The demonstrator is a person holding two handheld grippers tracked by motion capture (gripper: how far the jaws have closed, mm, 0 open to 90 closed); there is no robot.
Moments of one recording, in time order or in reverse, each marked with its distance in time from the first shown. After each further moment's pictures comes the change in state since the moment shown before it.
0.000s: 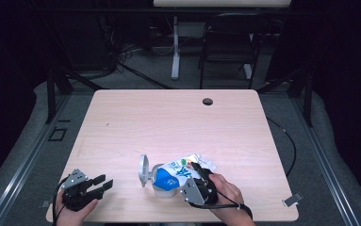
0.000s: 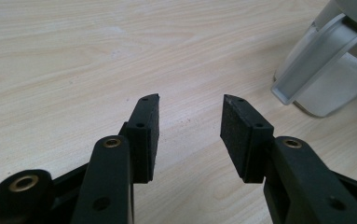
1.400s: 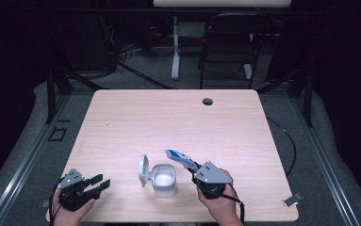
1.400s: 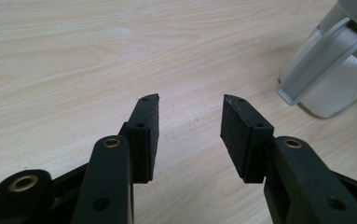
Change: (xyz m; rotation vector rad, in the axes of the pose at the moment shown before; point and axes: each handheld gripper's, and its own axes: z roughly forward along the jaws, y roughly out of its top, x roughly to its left) left arm 0.006 -0.001 -0.005 -0.023 0.007 -0.012; right arm -0.017 -0.019 0.013 -0.167 0.194 0.600
